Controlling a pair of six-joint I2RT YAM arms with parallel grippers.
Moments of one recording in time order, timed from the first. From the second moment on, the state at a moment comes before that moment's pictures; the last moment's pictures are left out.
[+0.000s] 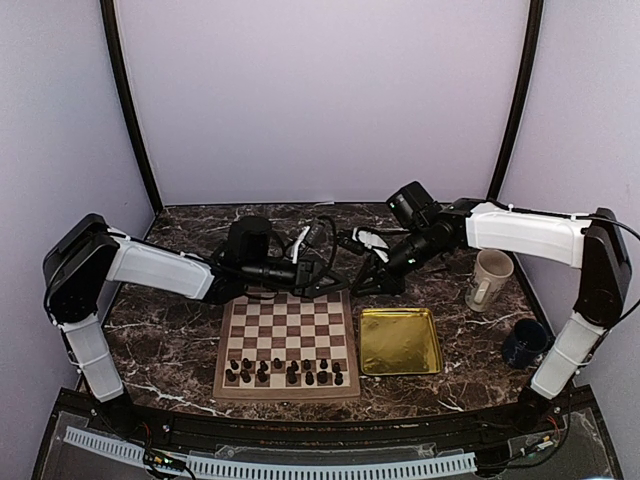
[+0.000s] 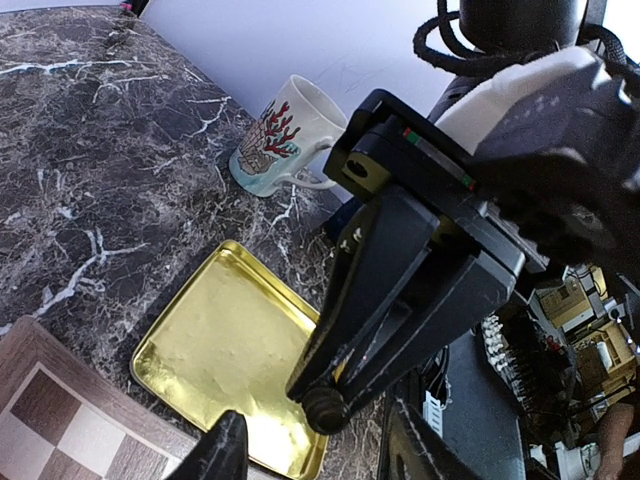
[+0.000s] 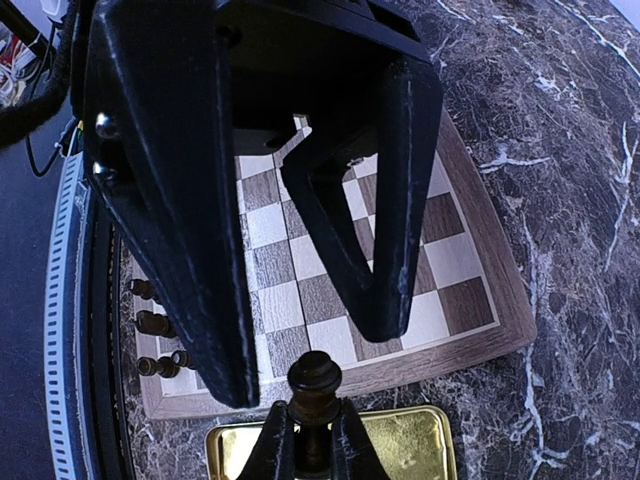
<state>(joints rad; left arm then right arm) -0.78 1.80 0.99 0.51 0.70 -0.56 0.71 1.67 1.28 -0.62 -0.62 -0.45</state>
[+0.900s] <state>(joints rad) -0.82 1.85 1.08 0.46 0.72 -0.54 0.71 1.67 1.28 -0.62 -0.63 -0.44</state>
